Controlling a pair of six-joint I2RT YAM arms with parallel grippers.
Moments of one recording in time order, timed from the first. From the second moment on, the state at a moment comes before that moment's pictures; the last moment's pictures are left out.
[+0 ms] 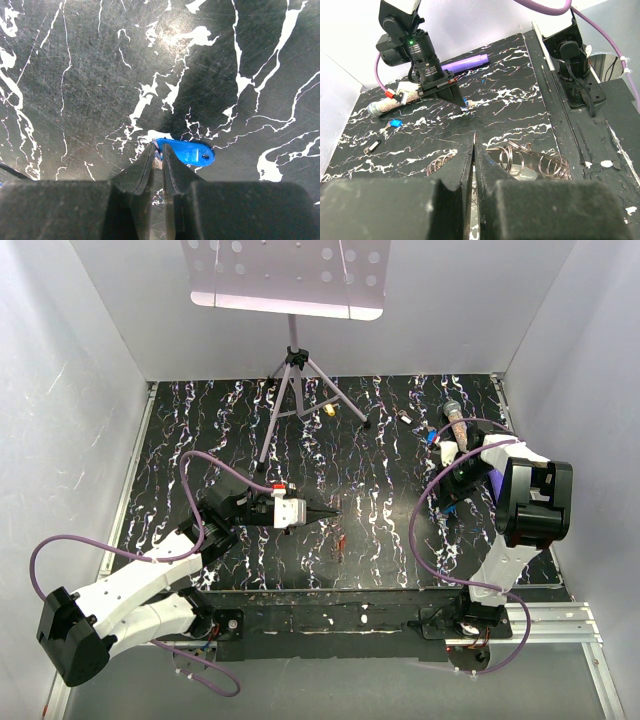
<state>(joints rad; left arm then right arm) -0.78 0.96 0.70 0.22 0.80 0.45 -0.08 1.83 1.18 -0.88 -0.39 -0.52</state>
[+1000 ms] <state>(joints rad) -0.78 0.96 0.70 0.22 0.80 0.45 -0.09 1.84 1.18 -0.88 -0.41 -0.52</state>
